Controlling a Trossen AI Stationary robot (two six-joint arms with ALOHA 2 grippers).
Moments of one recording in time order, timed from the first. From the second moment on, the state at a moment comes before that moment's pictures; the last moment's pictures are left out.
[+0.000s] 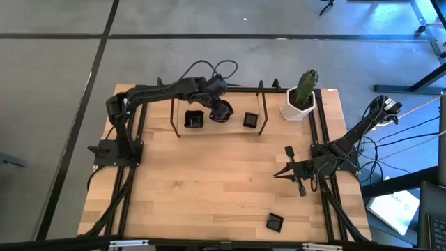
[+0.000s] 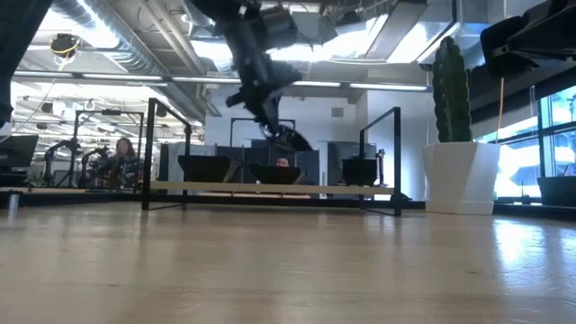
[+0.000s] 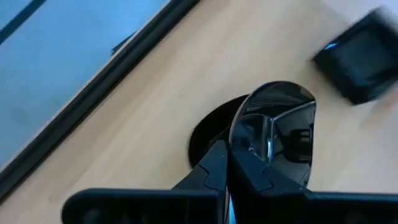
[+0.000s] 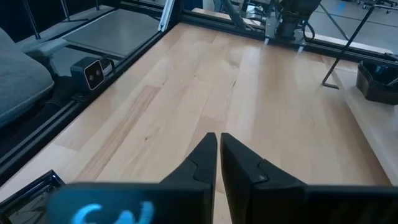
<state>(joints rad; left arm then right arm) 0.41 1.82 1.59 -0.80 -0.18 -0.30 0.70 0.70 0.32 0.07 0.48 0.03</state>
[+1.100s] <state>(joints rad) 0.43 1.82 1.40 -0.68 -0.18 -0.27 0.70 0.70 0.32 0.07 0.45 0.02</state>
